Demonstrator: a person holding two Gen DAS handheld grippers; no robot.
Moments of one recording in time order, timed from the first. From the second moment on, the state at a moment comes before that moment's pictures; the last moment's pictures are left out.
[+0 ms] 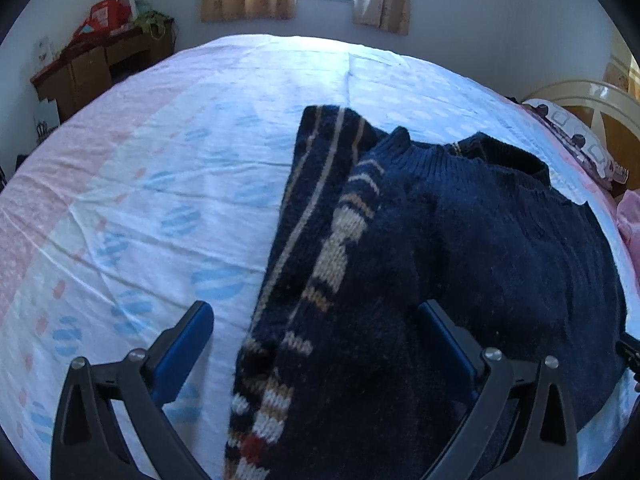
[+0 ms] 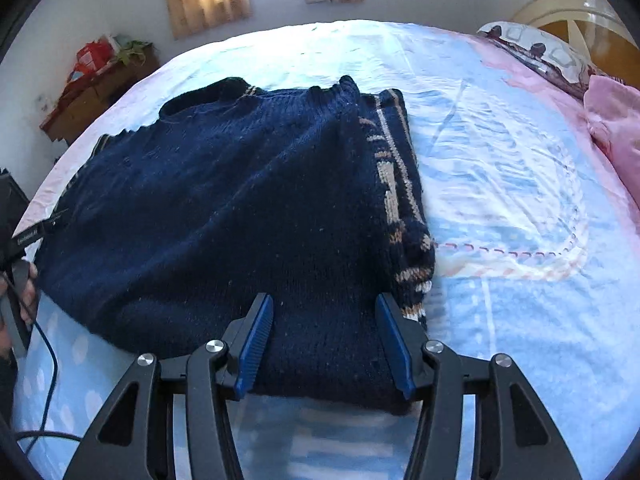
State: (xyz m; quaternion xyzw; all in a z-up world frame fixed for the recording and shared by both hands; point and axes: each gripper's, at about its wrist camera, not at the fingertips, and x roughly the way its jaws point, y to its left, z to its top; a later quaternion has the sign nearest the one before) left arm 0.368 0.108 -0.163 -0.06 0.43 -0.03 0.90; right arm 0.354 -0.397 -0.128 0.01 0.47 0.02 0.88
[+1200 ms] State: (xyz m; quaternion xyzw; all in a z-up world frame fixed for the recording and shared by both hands) left arm 0.287 0.225 -0.146 -0.09 0.42 -0.03 0.90; right arm 0.318 -0.185 -0.113 -0.18 0.42 0.14 0.88
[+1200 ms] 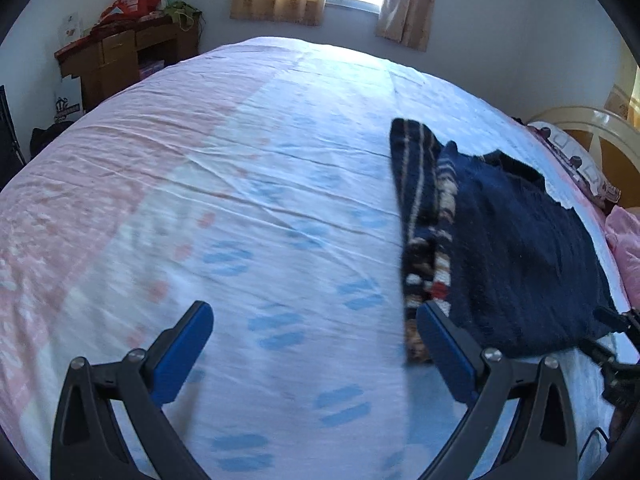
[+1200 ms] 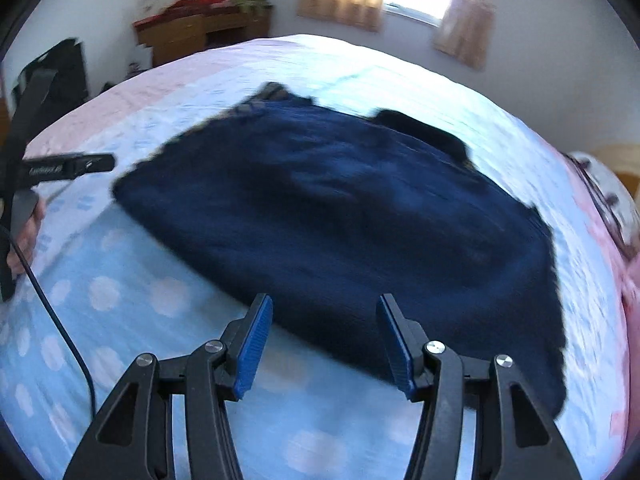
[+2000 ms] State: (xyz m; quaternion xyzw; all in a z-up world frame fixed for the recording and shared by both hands) left arm 0.351 0.300 -0.143 -0.20 0.43 -0.13 0.87; right arm 0.328 0.010 -0.158 -0.33 0.34 0.22 0.85
